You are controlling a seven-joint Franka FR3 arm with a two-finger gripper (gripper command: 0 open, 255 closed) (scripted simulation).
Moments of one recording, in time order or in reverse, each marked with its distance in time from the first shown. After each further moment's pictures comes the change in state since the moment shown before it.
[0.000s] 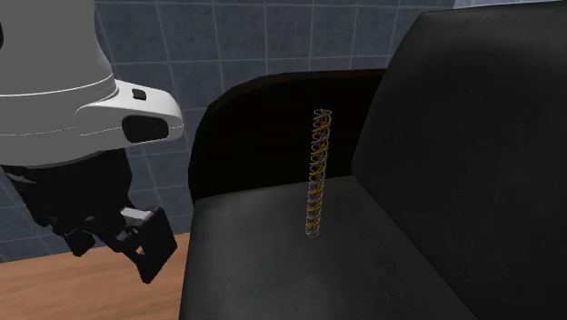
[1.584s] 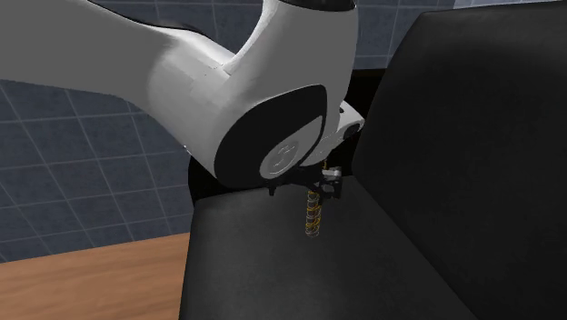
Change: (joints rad) arm 0.043 0.576 -0.297 0.238 0.162 0.675 -0.477
